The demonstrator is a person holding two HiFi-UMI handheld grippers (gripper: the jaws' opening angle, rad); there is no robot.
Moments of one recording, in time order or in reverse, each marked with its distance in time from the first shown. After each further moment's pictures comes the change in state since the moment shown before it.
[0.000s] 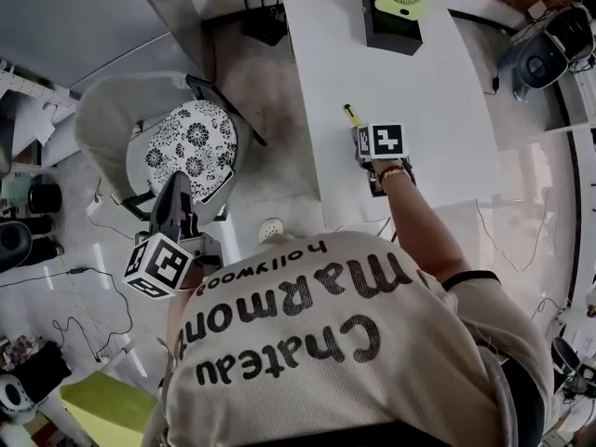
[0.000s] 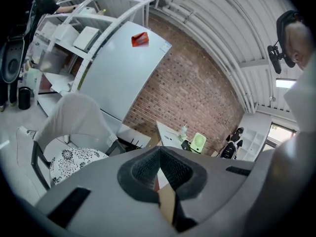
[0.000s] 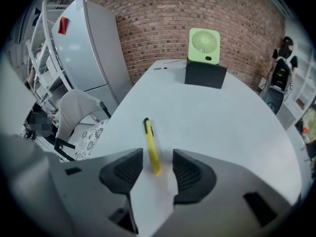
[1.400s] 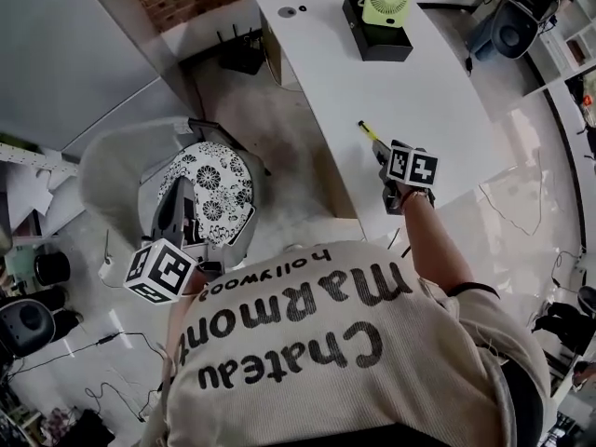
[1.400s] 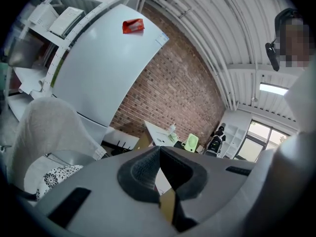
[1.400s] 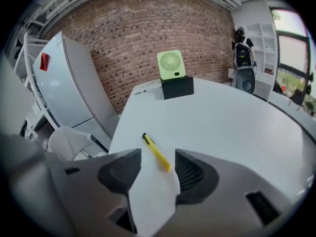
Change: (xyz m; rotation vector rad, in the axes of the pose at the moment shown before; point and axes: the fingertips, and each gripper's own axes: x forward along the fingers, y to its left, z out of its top) left arm 0.071 0.058 0.070 0.063 0.065 -0.231; right arm -0.033 0.008 0.003 0.345 -0.252 -0.100
